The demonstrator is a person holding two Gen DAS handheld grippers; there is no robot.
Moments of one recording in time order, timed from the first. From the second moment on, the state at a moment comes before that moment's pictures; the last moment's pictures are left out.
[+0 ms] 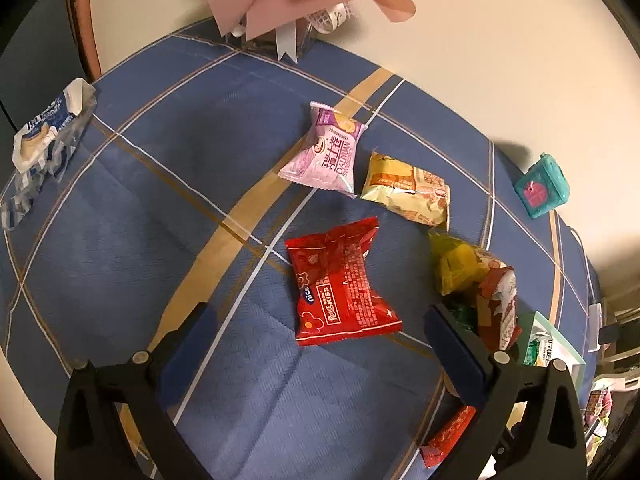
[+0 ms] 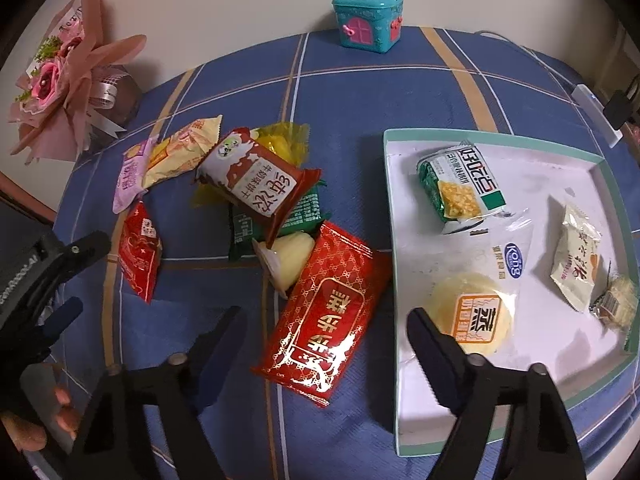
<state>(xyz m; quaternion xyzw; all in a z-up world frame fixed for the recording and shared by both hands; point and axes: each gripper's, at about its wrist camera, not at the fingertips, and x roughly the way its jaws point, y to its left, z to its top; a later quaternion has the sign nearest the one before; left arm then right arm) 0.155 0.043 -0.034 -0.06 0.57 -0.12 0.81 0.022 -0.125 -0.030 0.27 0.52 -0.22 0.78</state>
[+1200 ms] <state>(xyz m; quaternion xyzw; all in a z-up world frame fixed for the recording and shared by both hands) 0.173 0.029 -0.079 -0.06 0.61 -0.16 0.77 0.048 -0.122 -0.084 0.30 0.56 -0.20 0.75</state>
